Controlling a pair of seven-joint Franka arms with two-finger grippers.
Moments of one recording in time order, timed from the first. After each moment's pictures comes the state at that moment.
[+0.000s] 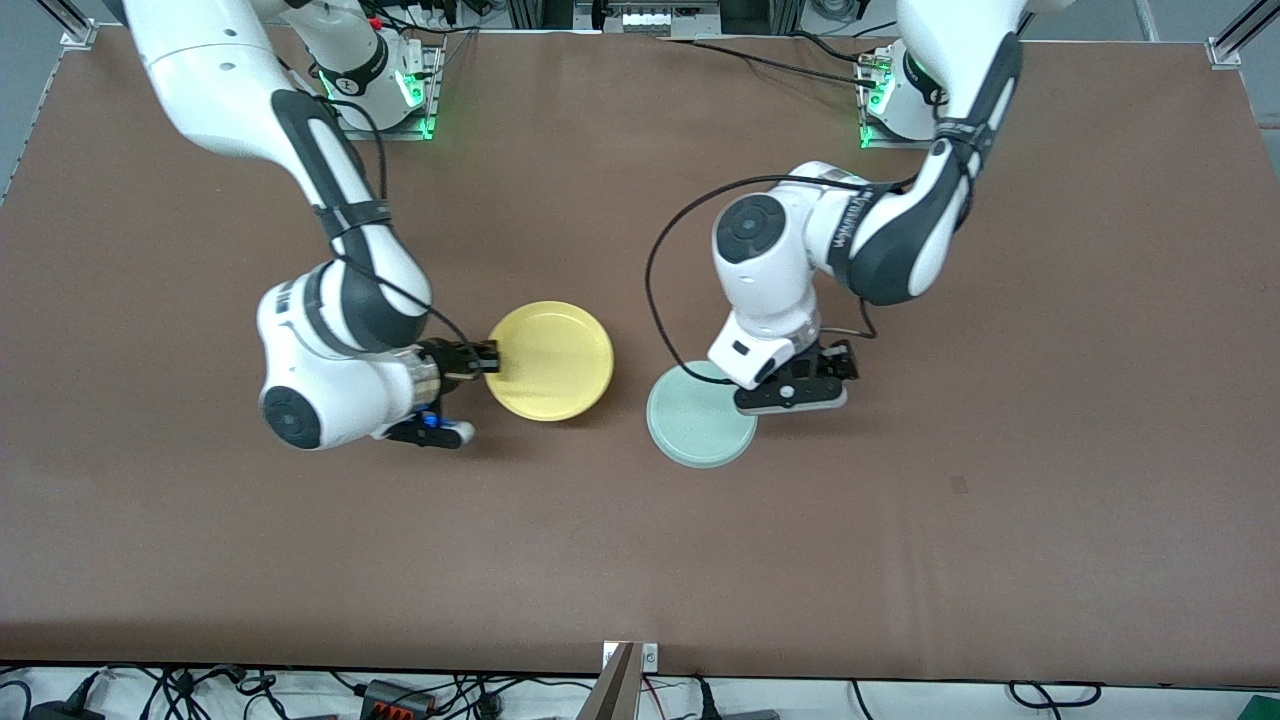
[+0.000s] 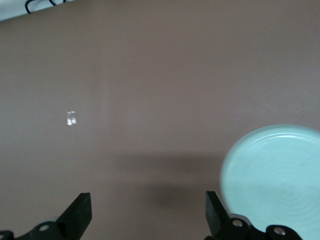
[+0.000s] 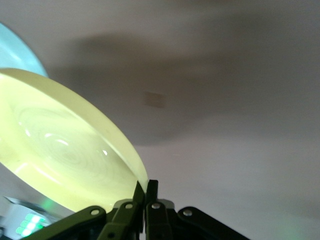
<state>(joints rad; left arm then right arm) -0.46 0.53 -0.09 -1.52 0.46 1.97 -0.68 0.28 0.76 0.10 -1.28 0.43 1.66 0.40</state>
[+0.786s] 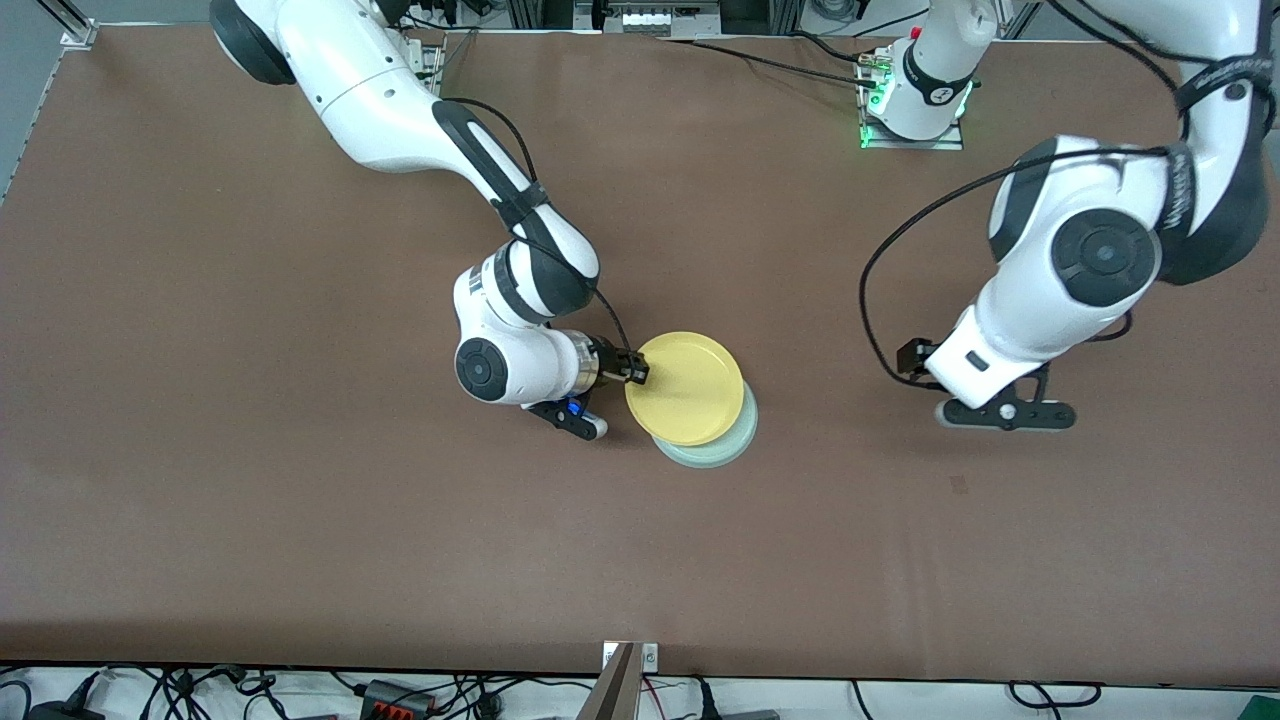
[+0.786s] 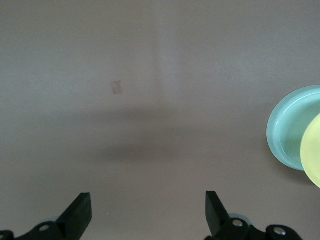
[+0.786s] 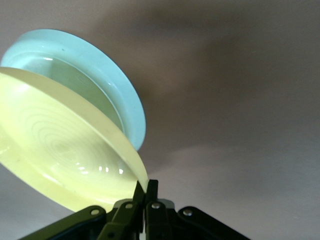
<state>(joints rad) -0.17 0.33 -0.08 -1.52 0.13 1.77 -0.24 0.52 0.92 0.10 -1.23 0.58 2.08 0.73</state>
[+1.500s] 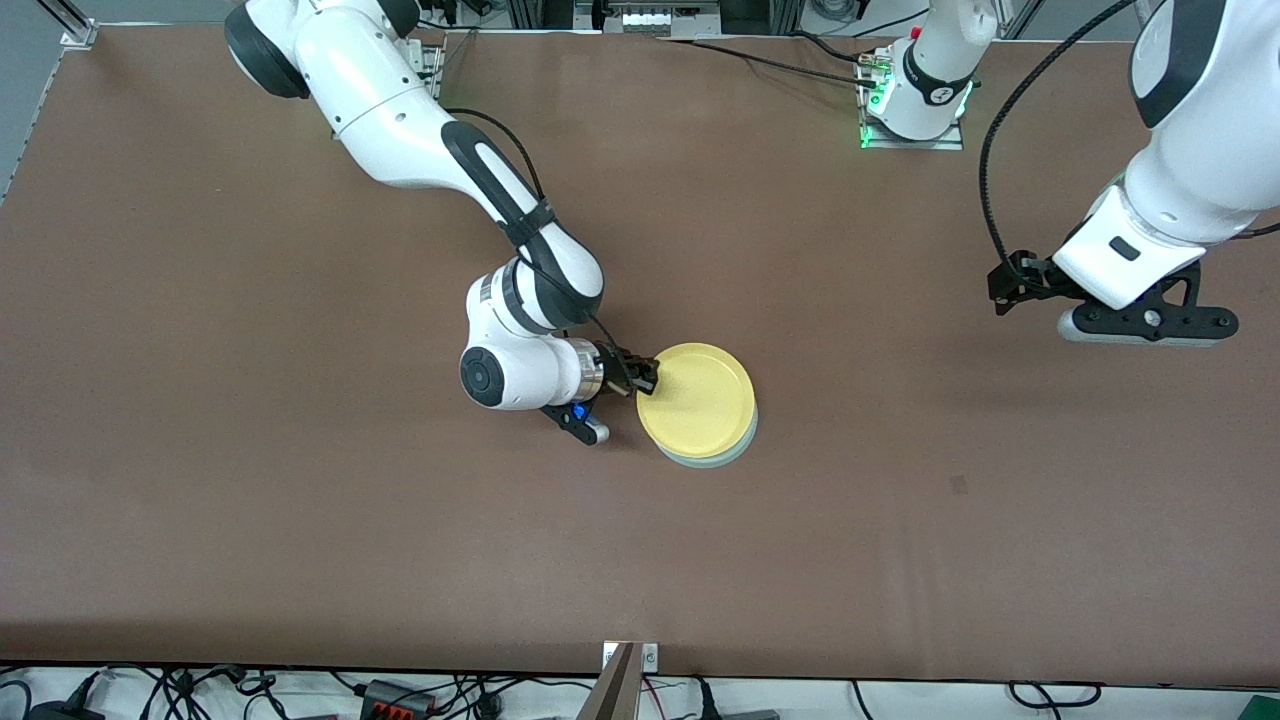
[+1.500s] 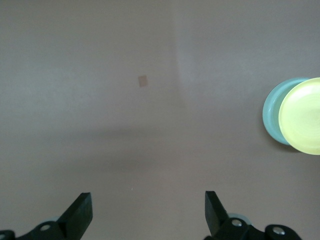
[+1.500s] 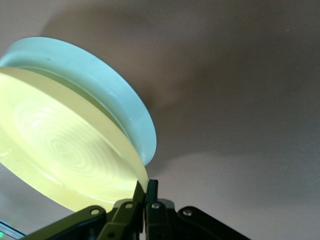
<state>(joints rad) -0.08 0.12 -0.09 -1.58 0.08 1.67 -0.12 0.53 0.97 0.10 -1.23 0.69 2.14 0.75</state>
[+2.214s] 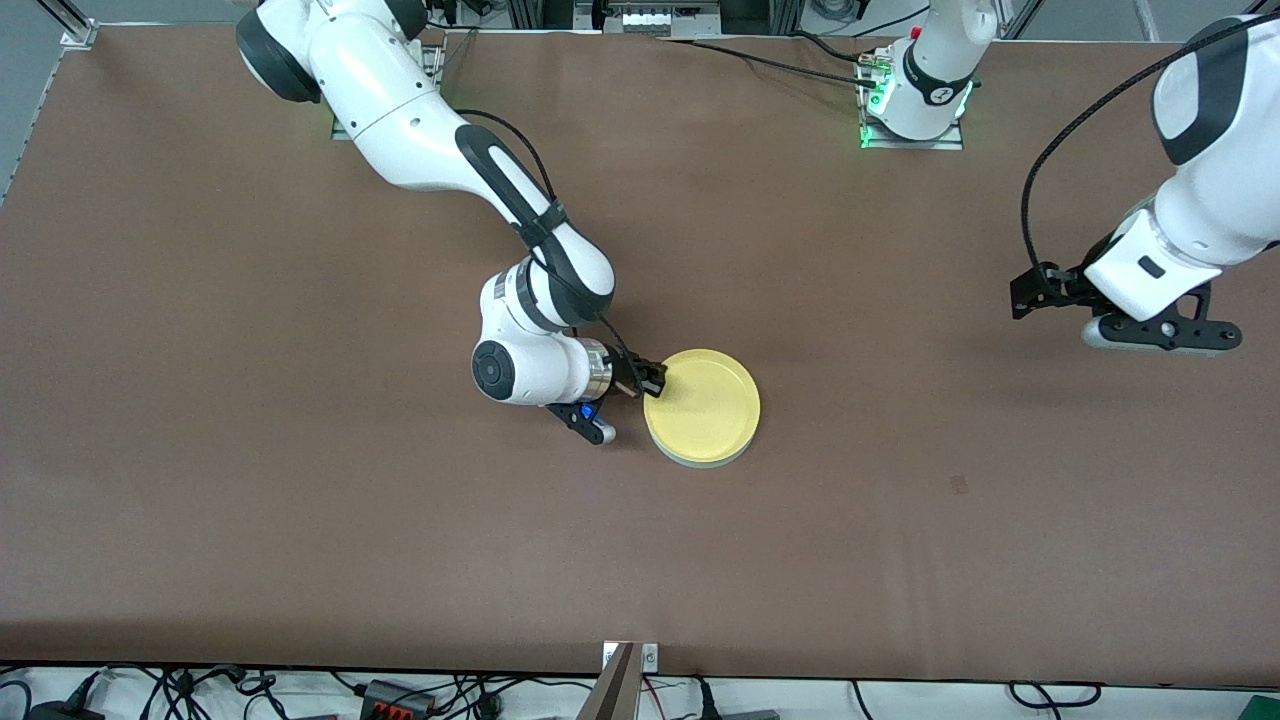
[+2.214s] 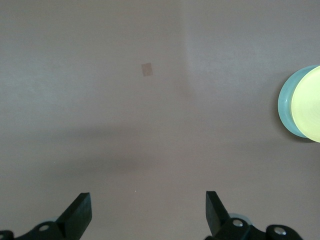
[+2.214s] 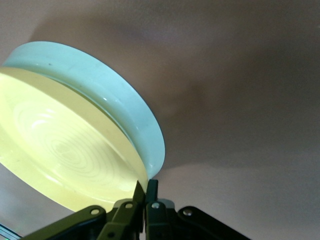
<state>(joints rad) 0.03 0.06 -0.09 -1.76 0.02 1.80 0.00 0.55 0.99 0.10 -1.23 0.70 2.21 0.75</state>
